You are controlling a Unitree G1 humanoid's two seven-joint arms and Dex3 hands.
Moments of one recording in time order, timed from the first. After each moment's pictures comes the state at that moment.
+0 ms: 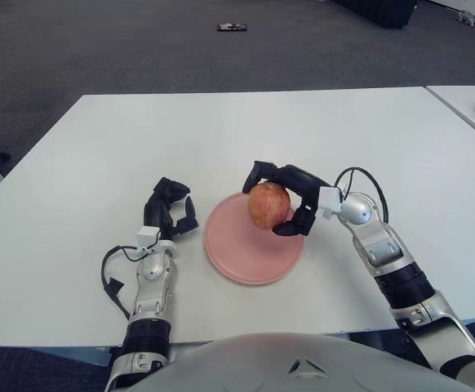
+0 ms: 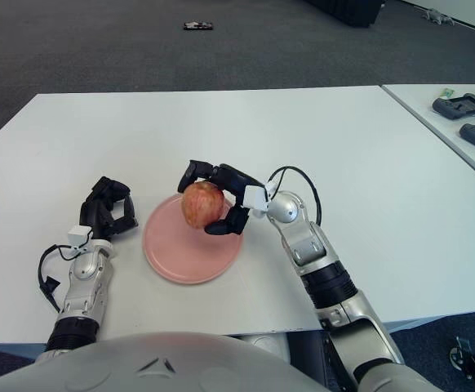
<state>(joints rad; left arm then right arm) 0.07 -0.04 0.13 0.31 -0.05 -0.28 0.08 -0.25 -0.33 0.36 -0.08 -0.19 -0.14 0.57</state>
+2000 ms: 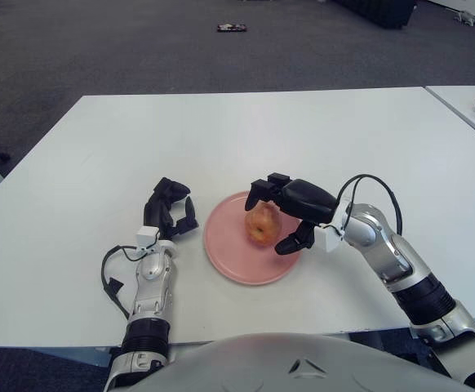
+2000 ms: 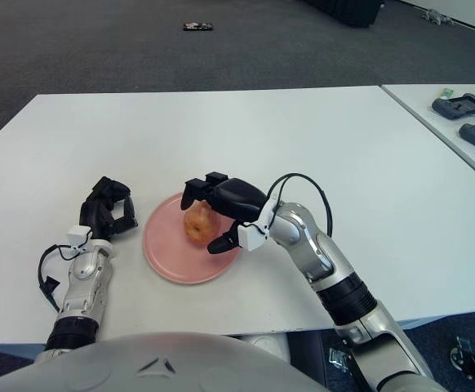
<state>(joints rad) 0.06 -0.04 0.13 0.32 -0.06 -0.28 0.07 -0.18 -0.43 0.41 -0.17 -0.49 -0.36 0.48</state>
